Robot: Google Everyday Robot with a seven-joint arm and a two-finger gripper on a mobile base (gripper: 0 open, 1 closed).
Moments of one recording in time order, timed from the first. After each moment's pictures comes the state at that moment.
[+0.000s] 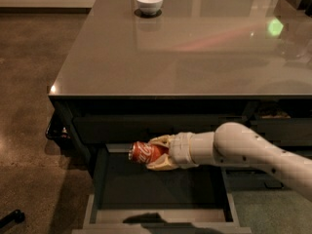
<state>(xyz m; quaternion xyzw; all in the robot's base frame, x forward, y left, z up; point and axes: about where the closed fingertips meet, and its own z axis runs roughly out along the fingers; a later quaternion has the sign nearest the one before) 0.486 -0.005 0.660 -0.63 0.62 0.19 0.43</state>
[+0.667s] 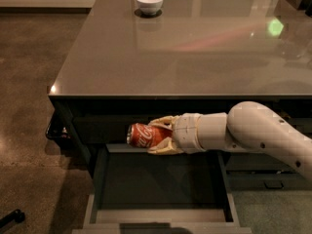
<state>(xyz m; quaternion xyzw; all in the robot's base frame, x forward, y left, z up) 0.486 -0.009 0.759 -0.64 0.59 0.15 0.47</state>
